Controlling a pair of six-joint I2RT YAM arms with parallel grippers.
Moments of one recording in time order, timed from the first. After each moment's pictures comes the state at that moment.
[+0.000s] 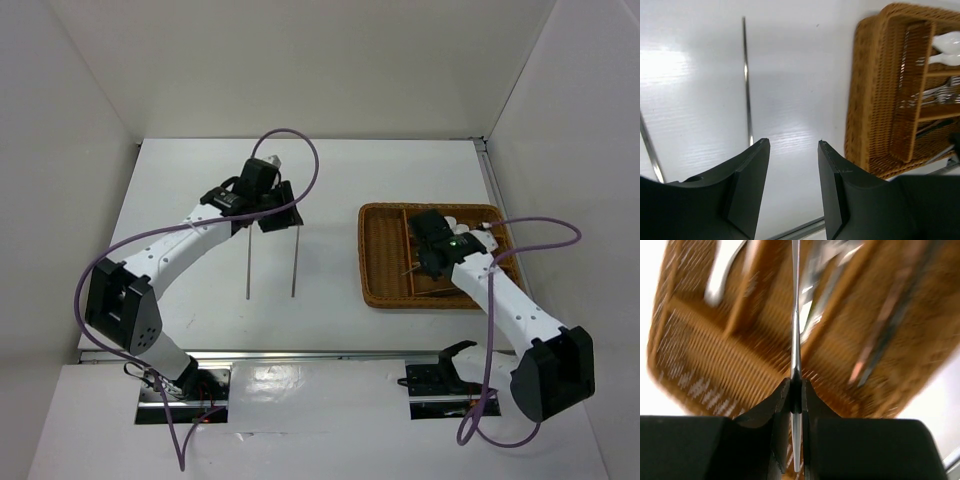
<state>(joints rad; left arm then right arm) -0.51 1.57 1.34 -0.56 0.05 -0.68 0.39 1.14 0.86 -0.86 0.58 1.44</state>
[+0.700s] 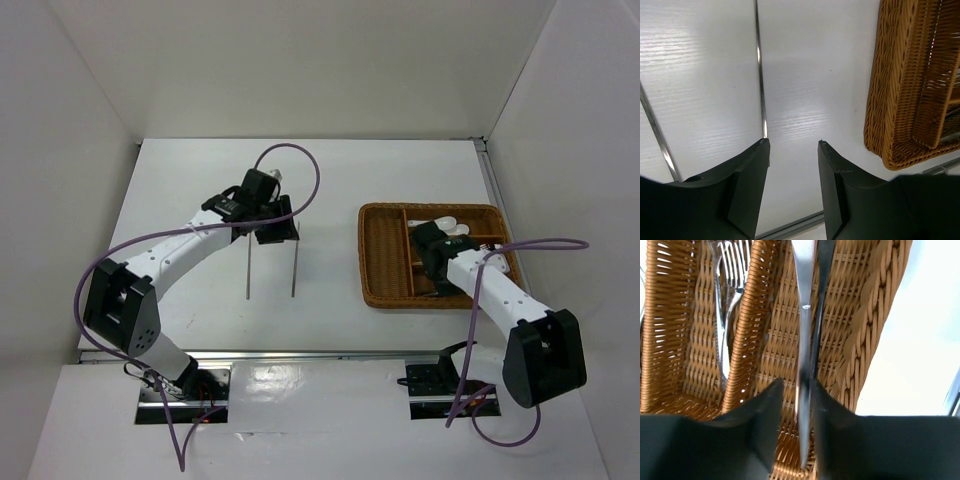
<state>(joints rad) -0.50 1.56 1.25 -0.58 0.08 -0.63 0.30 1.20 0.77 -1.03 0.70 1.69</state>
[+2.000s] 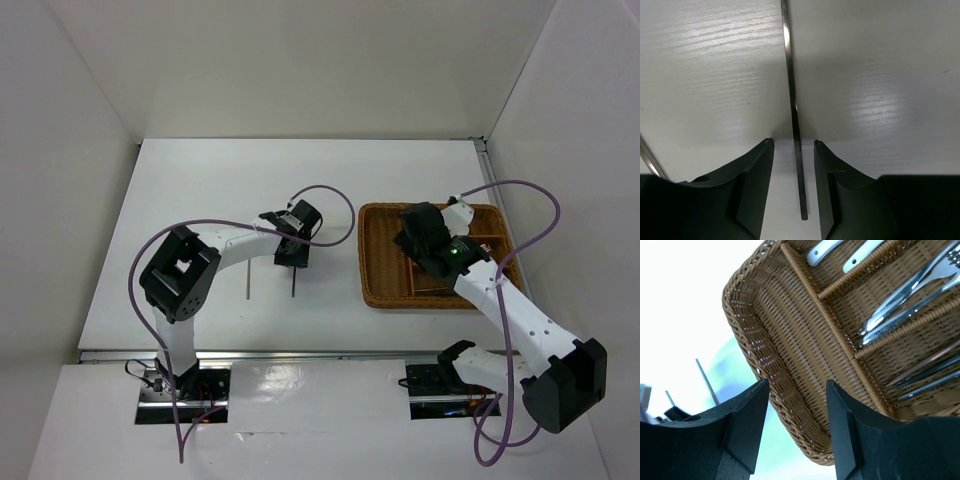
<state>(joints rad) -0.66 1.88 1.25 -0.55 -0.22 -0.55 0.49 1.07 0.91 -0.69 0.52 1.08</state>
